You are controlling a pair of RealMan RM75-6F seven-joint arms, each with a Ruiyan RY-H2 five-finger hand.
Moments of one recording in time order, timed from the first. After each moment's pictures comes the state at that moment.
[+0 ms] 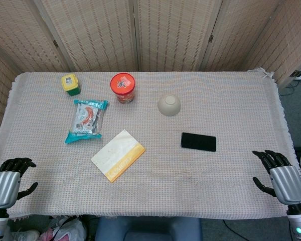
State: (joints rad) left arm -0.08 -1.14 -0.04 -1.70 1.54 1.52 0.23; right arm 0.07 -1.07 0.01 -1.66 -1.64 1.52 -0.04
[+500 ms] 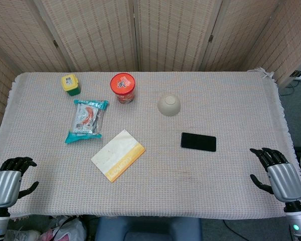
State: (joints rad) left arm -0.09 -1.14 -0.05 -1.70 1.53 1.52 0.24; right arm 0.08 -1.09 0.03 -1.64 -1.64 1.52 -0.03
